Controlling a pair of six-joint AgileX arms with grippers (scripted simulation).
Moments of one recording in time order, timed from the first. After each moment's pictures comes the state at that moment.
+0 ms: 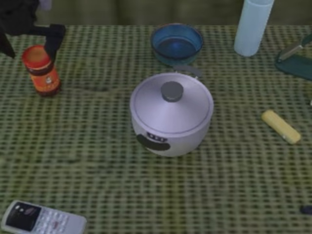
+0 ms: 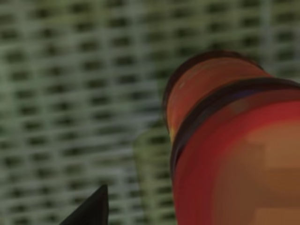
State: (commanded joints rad) left arm -0.02 2.61 2.59 -1.45 0.03 0.15; right arm 0.00 0.00 0.00 0.00 0.00 0.00
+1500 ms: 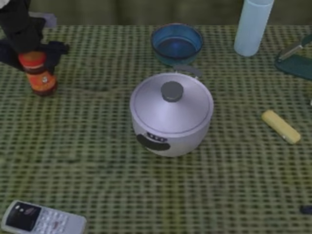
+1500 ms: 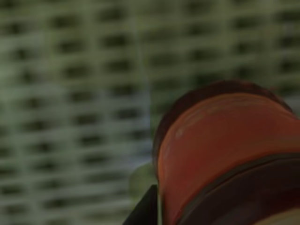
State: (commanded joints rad) left arm -0.02 2.61 2.39 -1.25 0.02 0.15; right arm 0.00 0.00 0.00 0.00 0.00 0.00
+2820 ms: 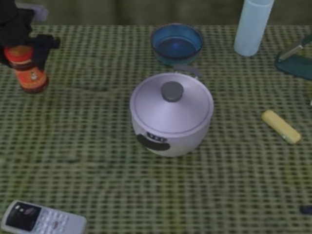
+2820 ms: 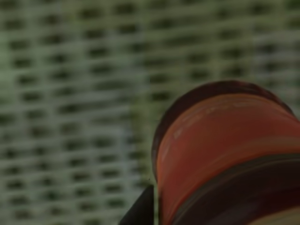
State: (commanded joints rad) left arm -0.02 2.38 2.17 -1.25 0.02 0.15; right arm 0.00 0.00 0.00 0.00 0.00 0.00
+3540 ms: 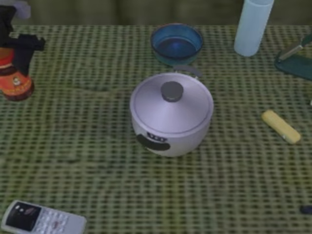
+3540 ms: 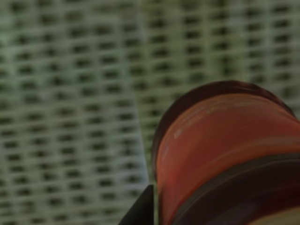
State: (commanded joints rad) left arm -0.01 2.08 1.87 -1.26 0.02 0.15; right arm 0.00 0.00 0.00 0.00 0.00 0.00
